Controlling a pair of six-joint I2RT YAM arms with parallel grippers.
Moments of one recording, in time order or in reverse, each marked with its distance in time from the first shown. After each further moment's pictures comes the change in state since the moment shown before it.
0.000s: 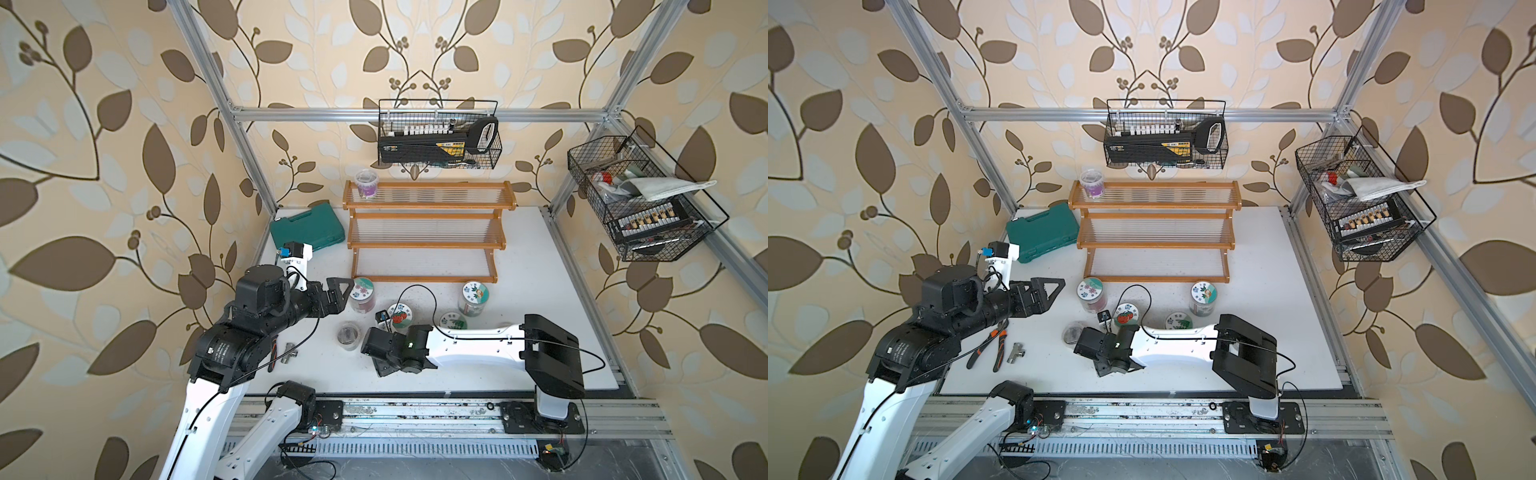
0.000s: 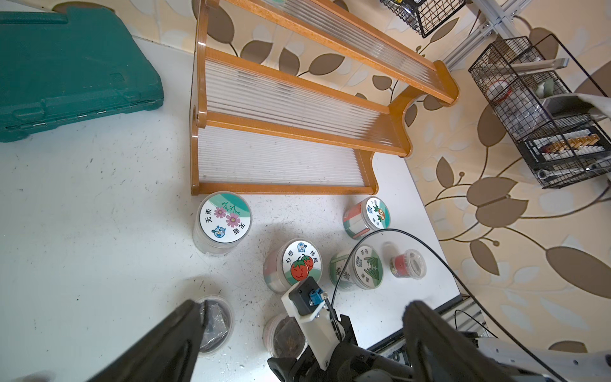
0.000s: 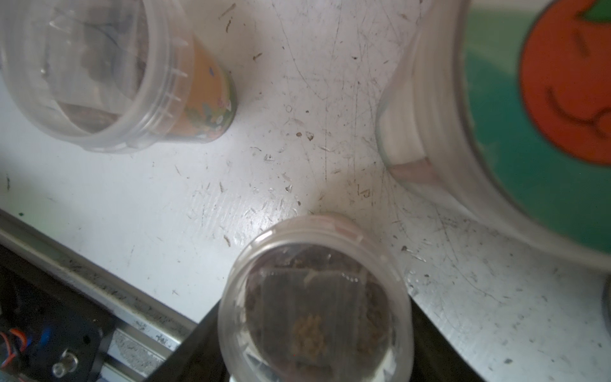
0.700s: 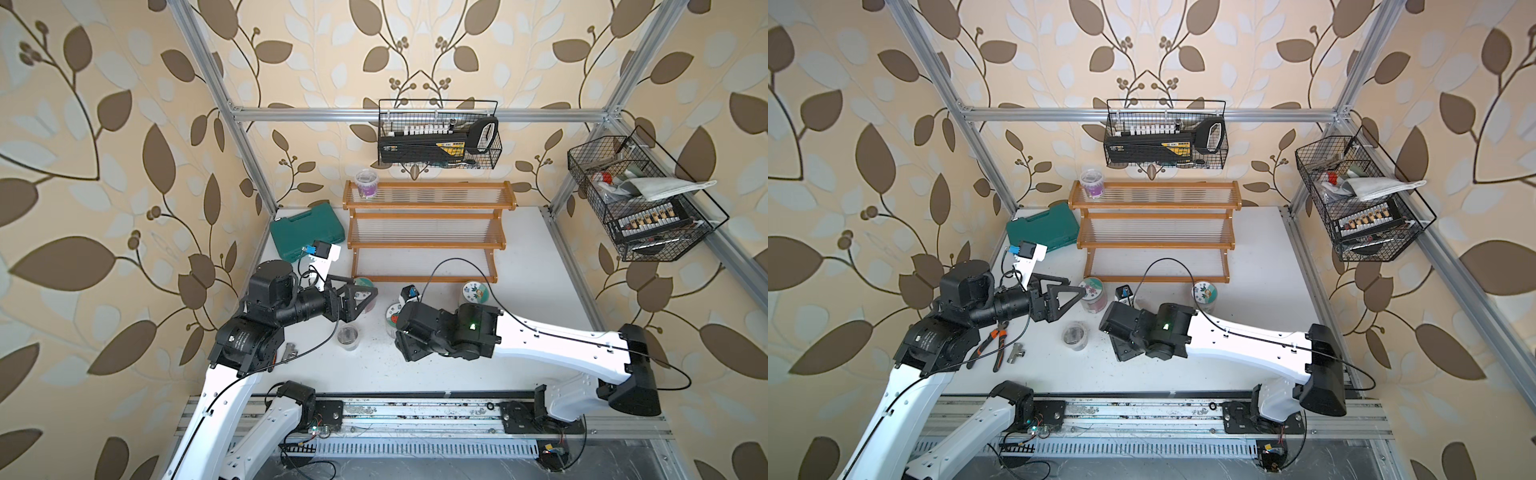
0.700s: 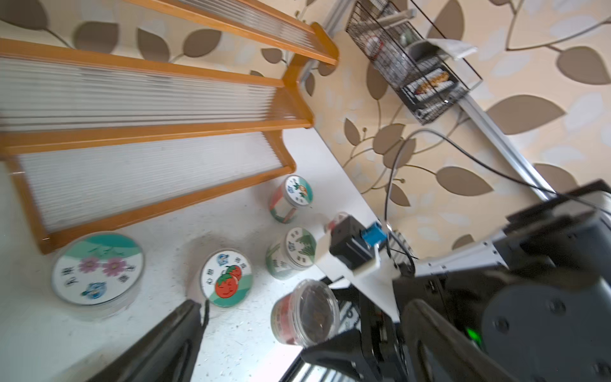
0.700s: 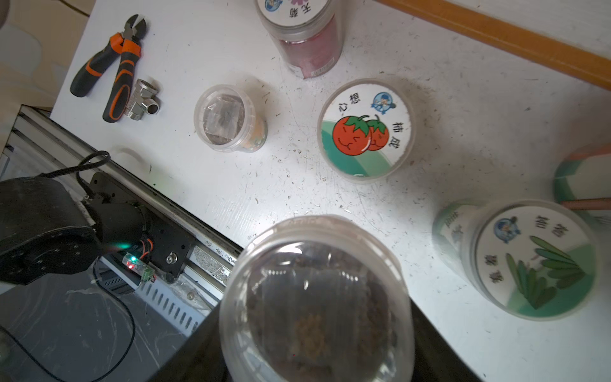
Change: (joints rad) left arm 0.000 0.017 -0.150 0.289 0.470 0.090; right arm -0.062 -0.407 0.071 -0.316 -0.003 -0.105
